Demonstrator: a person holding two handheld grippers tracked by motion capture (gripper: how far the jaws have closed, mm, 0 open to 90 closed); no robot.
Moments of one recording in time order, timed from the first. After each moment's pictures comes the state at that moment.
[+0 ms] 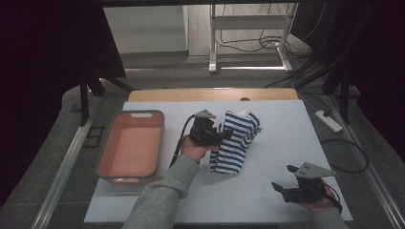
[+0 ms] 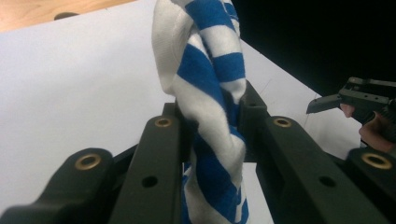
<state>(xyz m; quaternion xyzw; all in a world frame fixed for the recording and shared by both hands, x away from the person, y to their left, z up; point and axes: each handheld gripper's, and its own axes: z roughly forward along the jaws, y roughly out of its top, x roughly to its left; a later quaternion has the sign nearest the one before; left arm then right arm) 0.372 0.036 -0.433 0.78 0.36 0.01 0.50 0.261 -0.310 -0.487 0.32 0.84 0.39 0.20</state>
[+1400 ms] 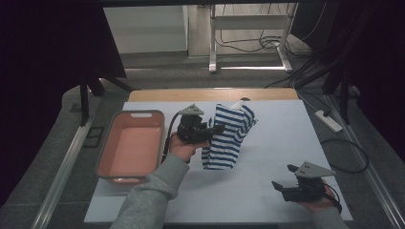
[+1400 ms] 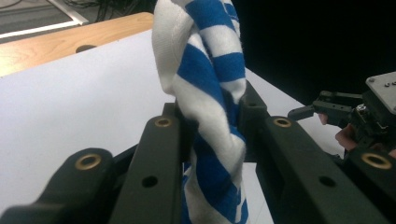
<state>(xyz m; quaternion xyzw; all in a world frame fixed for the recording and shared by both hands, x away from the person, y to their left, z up) 0.352 0.066 -0.401 0.77 0.35 0.04 0.53 0.263 -0.310 -0.489 0.33 0.84 0.39 0.20</state>
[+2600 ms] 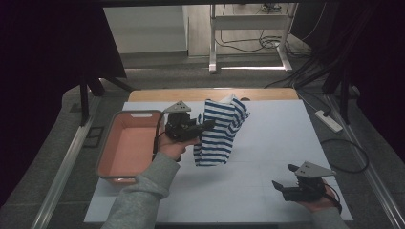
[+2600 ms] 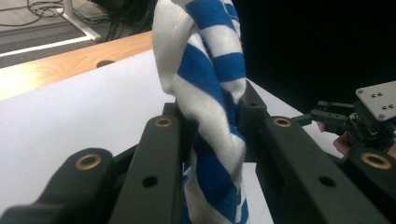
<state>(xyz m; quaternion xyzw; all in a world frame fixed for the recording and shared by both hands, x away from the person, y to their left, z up) 0.344 0.094 -0.386 0.76 0.36 0.06 0.55 0.263 -0.311 -0.489 0.33 0.83 0.39 0.21</state>
